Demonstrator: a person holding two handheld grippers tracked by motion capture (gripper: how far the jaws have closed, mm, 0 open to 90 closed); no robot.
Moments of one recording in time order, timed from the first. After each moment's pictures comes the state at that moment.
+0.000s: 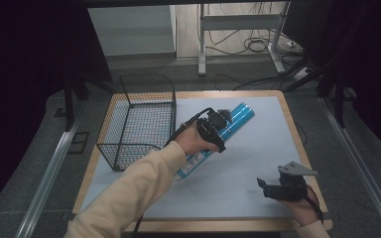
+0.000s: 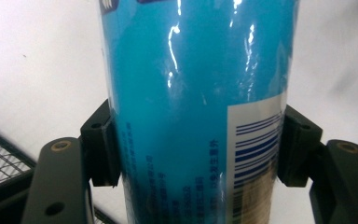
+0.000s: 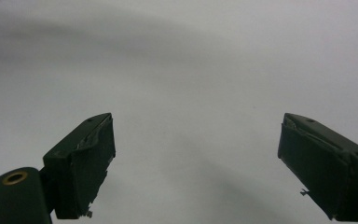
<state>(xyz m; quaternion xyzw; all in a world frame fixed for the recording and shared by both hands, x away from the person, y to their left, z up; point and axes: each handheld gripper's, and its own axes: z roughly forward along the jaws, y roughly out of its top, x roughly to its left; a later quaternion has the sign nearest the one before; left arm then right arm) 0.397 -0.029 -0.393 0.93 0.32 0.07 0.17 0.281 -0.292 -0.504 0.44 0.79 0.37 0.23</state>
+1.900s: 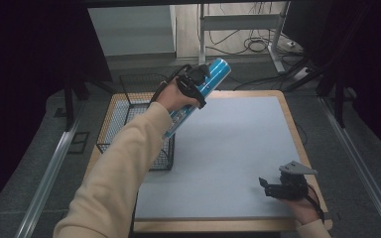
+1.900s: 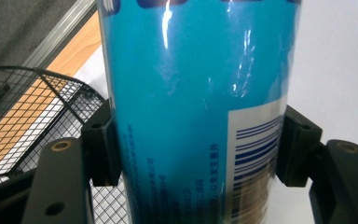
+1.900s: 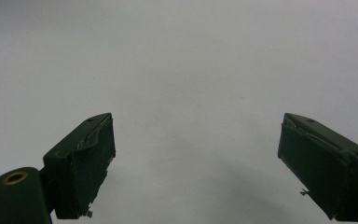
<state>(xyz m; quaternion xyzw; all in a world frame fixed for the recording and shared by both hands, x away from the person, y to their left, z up) 0.486 0.035 -0.330 0.90 0.38 0.14 0.16 0.286 -0.298 -0.509 0.44 0.79 0.35 0.24</state>
